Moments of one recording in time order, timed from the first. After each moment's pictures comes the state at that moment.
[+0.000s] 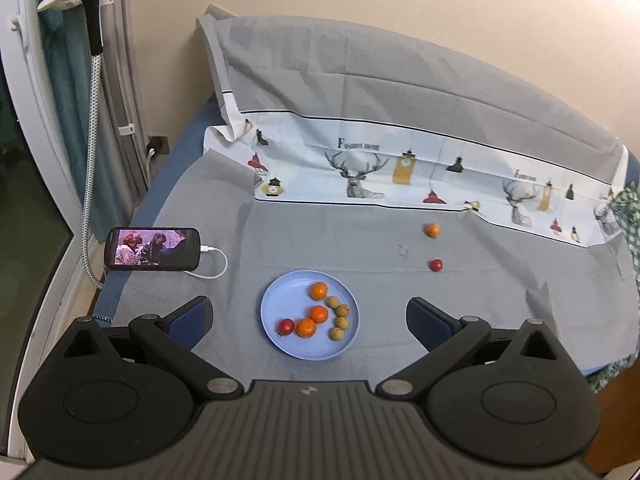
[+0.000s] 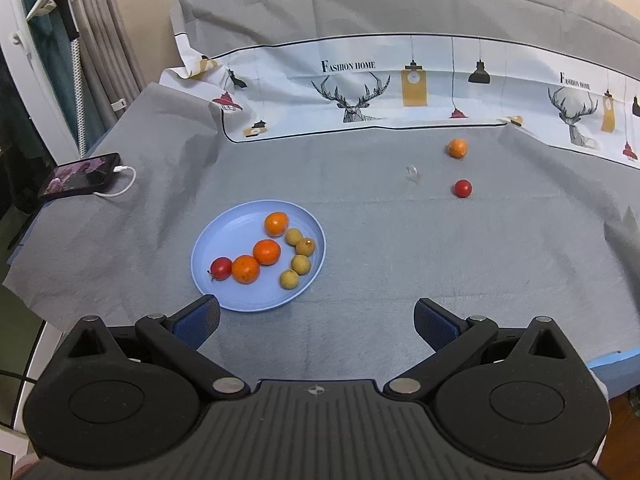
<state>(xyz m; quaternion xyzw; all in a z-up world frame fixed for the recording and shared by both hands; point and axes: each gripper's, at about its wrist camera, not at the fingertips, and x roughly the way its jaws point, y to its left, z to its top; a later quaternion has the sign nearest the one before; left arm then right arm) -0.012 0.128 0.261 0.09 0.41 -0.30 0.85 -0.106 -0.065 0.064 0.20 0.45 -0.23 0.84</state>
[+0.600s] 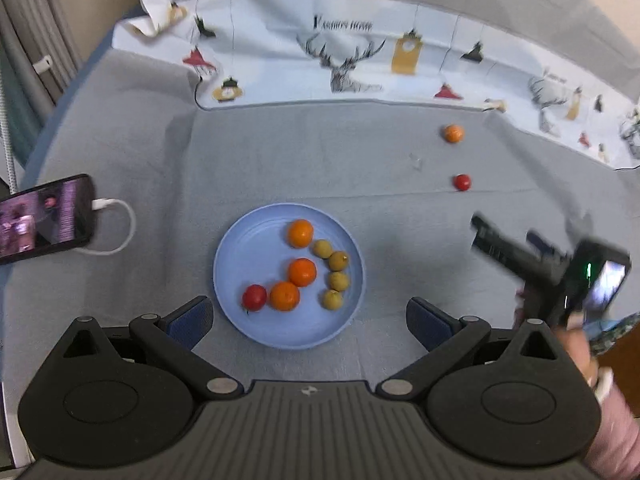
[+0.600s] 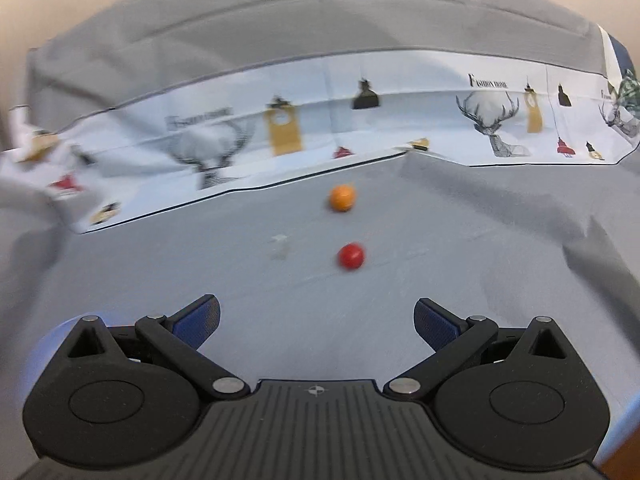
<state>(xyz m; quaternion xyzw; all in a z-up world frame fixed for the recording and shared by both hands) 0.080 0.003 0.081 0.18 0.53 -0.31 0.77 -0.074 -0.249 -0.067 0.19 0.36 -0.39 0.83</state>
